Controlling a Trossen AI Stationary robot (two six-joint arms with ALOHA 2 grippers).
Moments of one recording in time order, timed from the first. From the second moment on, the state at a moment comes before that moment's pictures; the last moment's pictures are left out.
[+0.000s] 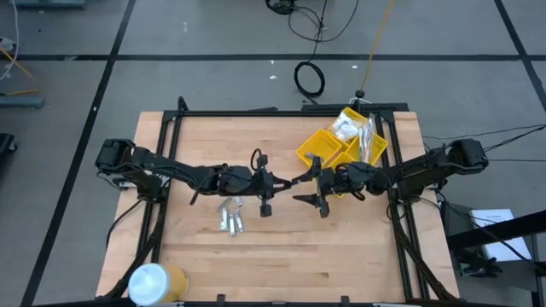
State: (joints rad) left arm -0.12 1.58 0.98 0.34 -0.23 0.10; right arm 0.10 1.33 0.52 0.85 -0.03 0.10
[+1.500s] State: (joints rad) left arm -0.13 1.59 1.02 0.40 -0.18 -0.11; right arm 0.09 1.34 0.52 0.74 0.22 -0.02
